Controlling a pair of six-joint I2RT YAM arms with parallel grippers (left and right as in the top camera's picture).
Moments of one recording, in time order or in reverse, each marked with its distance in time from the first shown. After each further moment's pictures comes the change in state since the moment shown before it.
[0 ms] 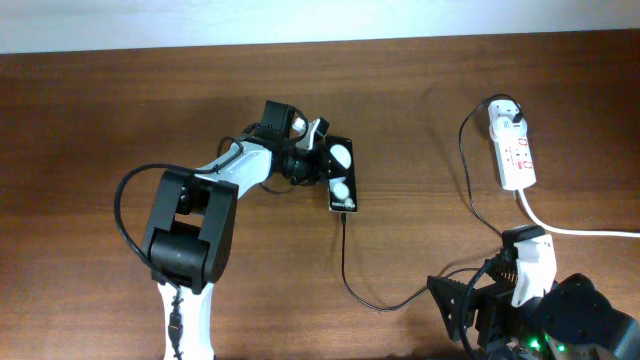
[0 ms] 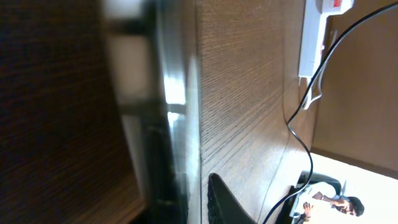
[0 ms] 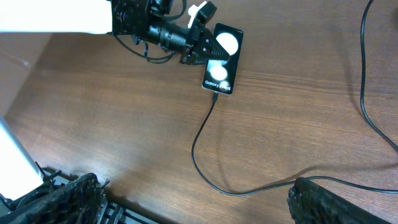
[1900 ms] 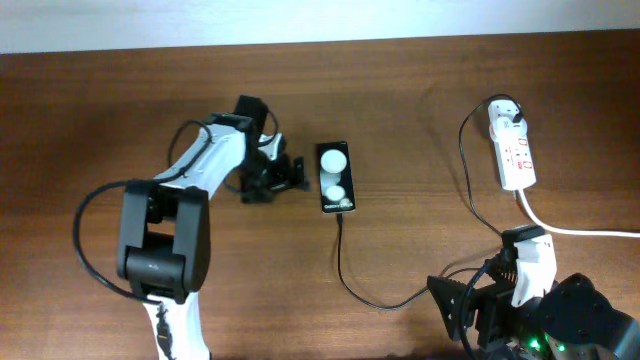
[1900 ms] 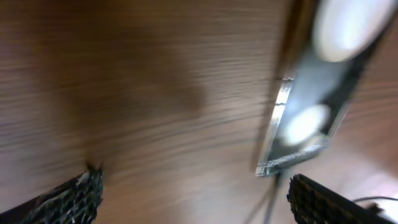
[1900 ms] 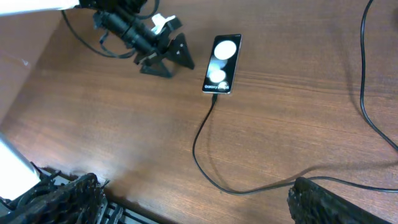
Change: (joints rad) left arm 0.098 -0.096 0.094 -0.645 -0.432 0.137; right arm 0.000 0.000 0.000 0.000 0.000 0.000
